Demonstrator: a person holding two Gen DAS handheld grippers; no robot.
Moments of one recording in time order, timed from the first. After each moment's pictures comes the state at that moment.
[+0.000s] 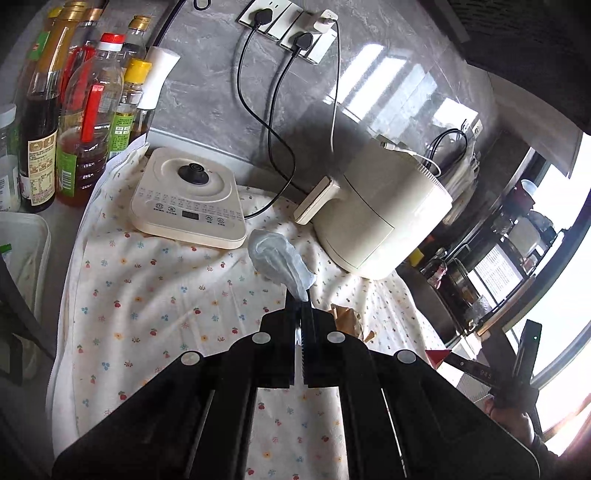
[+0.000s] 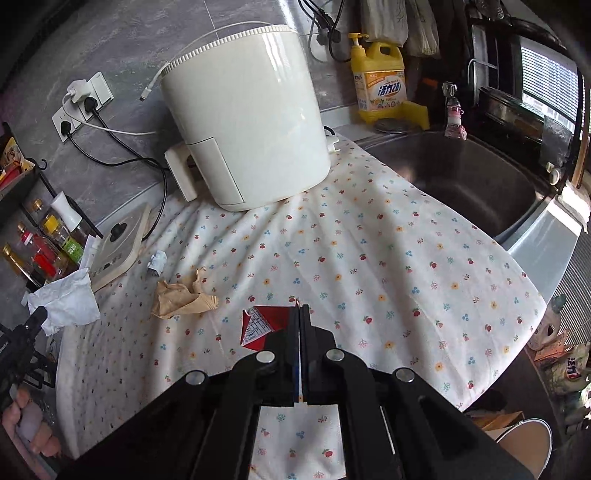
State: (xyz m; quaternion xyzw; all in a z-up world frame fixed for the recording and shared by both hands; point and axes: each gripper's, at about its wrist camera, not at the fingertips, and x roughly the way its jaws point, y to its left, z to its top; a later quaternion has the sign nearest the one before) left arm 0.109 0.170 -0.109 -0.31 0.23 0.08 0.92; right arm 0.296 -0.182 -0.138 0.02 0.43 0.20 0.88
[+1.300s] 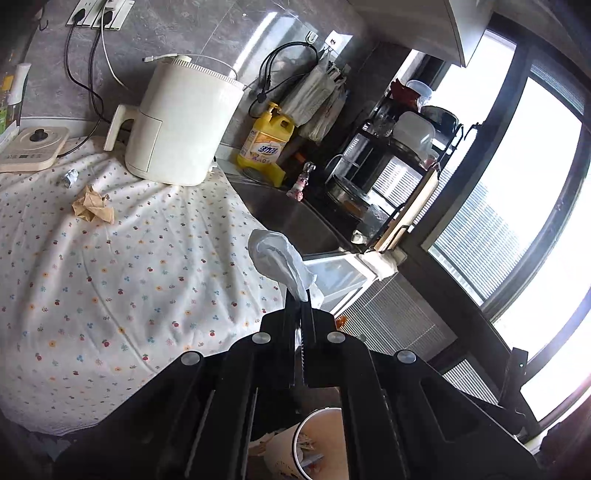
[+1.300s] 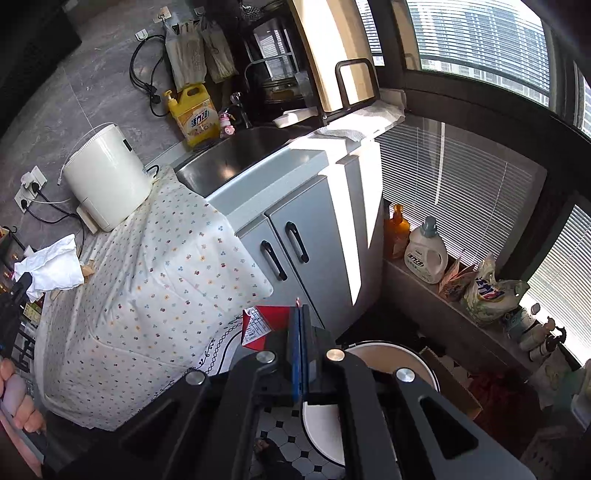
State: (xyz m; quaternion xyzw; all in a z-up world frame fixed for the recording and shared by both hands) left arm 0.114 -0.194 -0.084 -0.26 0.25 -0.07 0.93; right arm 0.171 -0.591 -0.157 0.11 0.42 0.07 0.90
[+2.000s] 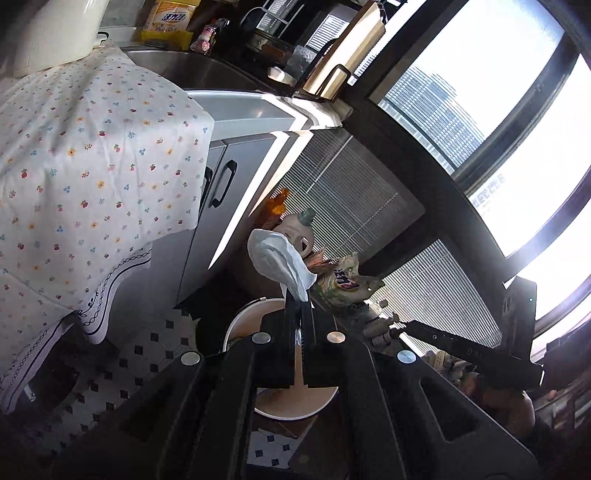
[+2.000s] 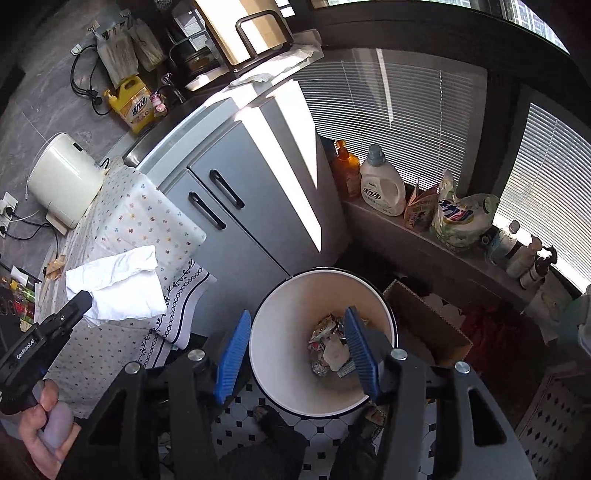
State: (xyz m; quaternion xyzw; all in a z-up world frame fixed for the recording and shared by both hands) left arm 0.141 -0.364 -0.194 -0.20 0.42 -0.22 0.86; right arm 0.122 -0.685 -0.232 0.17 0.49 0.02 0.86
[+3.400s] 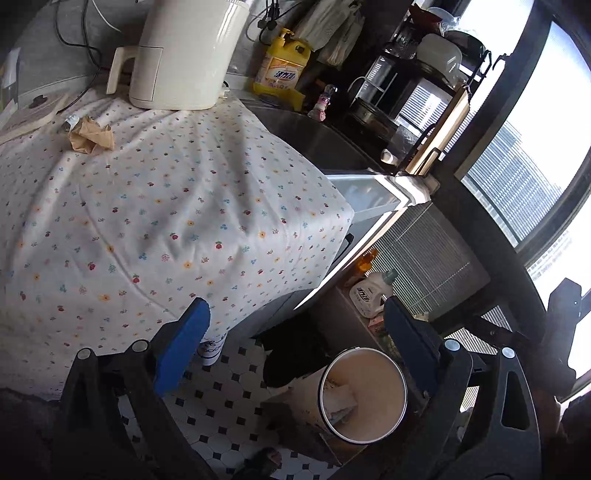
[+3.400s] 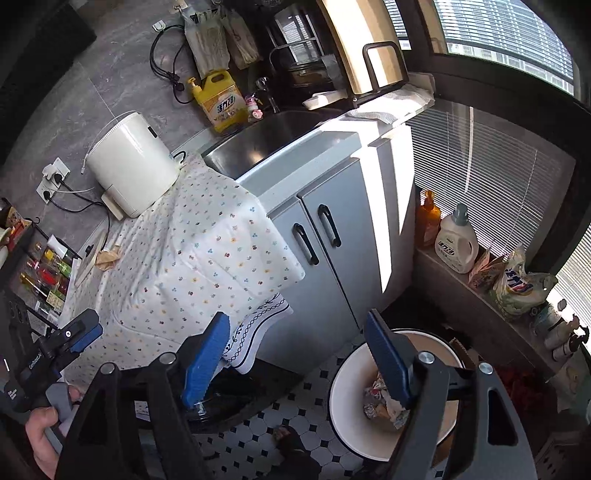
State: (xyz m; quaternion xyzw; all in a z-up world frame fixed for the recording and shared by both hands) left arm 0.123 -0.210 -0.139 -0.22 0.37 -0.03 0.90; right arm 0.177 -0.558 -0.160 0.12 0.43 0.14 0.88
